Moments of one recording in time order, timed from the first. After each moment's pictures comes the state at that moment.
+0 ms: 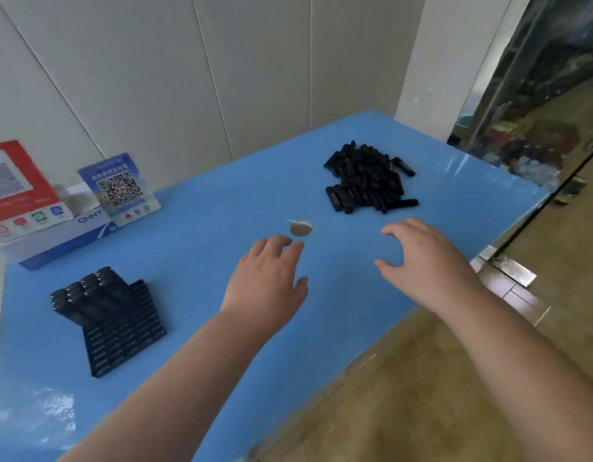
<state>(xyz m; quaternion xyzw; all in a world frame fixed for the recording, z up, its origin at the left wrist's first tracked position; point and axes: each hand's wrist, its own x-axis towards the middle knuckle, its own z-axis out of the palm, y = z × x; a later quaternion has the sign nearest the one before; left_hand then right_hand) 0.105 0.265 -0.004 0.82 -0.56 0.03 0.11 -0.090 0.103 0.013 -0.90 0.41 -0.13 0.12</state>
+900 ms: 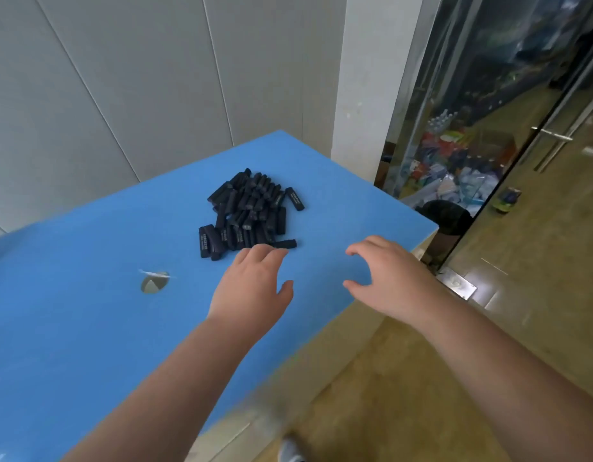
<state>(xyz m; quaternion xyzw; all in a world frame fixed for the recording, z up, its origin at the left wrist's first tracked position) -0.033 0.029 -0.019 0.81 -0.56 0.00 0.17 -0.230 -0.108 0.009 -0.92 0.36 -0.07 0.14</state>
